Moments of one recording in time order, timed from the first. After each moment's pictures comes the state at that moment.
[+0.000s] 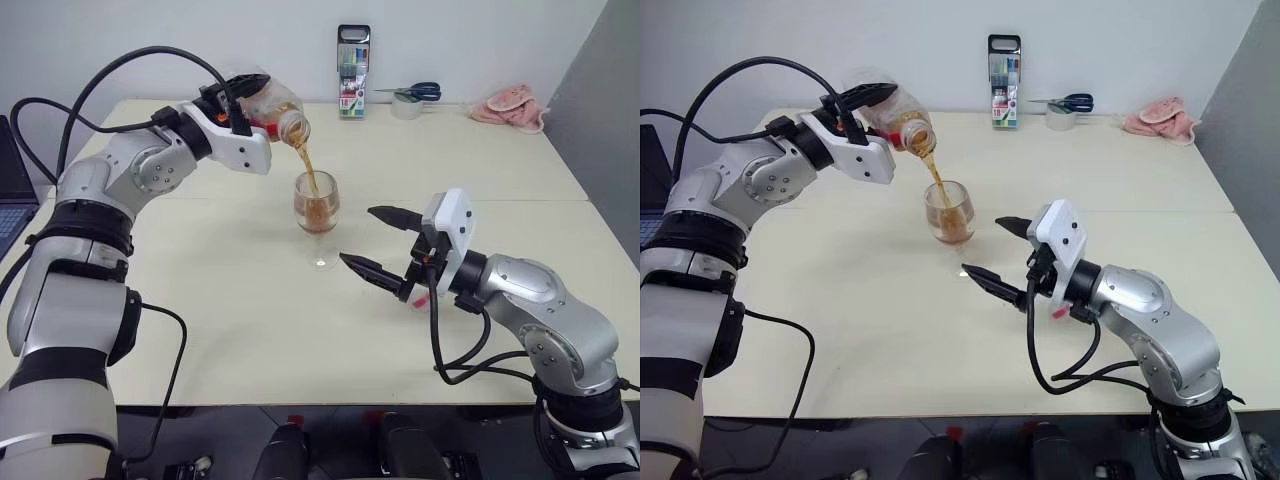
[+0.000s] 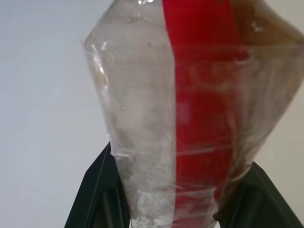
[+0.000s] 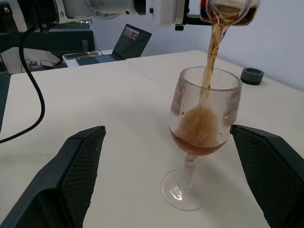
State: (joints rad) left arm -1.25 0.78 -0.35 0.98 0.74 -0.86 -0.04; right arm -0.42 -0.46 0.10 -0.63 0.53 0.74 0.56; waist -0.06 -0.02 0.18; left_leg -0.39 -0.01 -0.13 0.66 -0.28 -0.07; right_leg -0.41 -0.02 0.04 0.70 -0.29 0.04
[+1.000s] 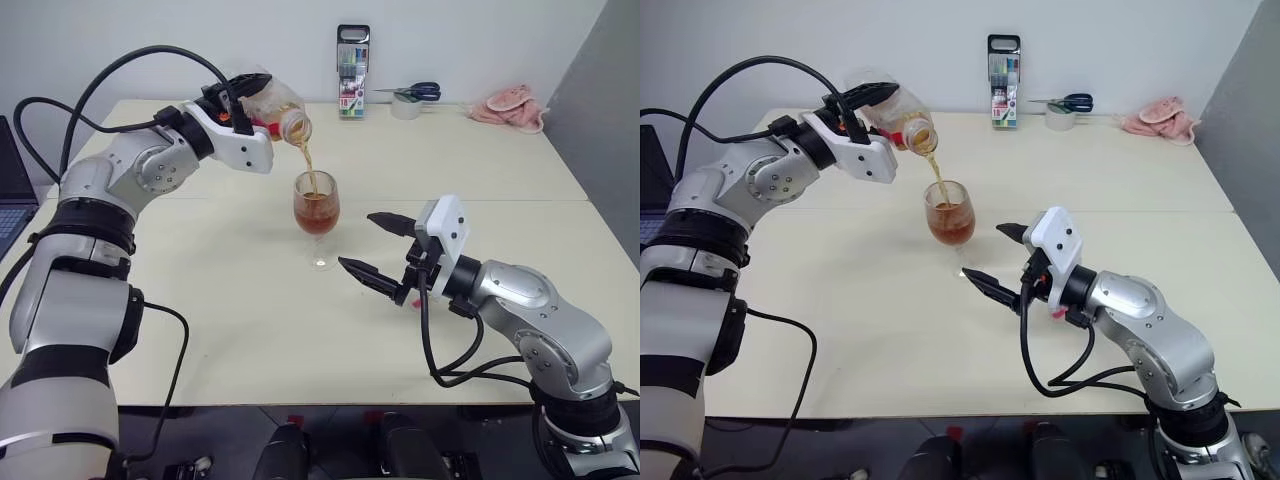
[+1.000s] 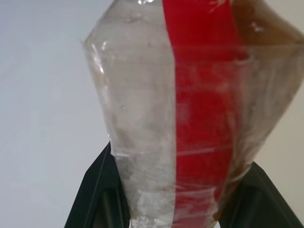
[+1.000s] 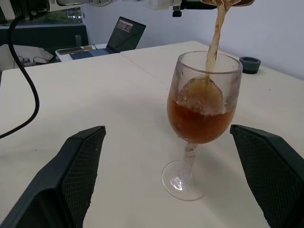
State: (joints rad) left arm -1.26 0.76 -0.35 1.00 0.71 -0.84 -0.06; right arm -0.41 -0.45 0.12 -0.63 0.52 0.74 0.52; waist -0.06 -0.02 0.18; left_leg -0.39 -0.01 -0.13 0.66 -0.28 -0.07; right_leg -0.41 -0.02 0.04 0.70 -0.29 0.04
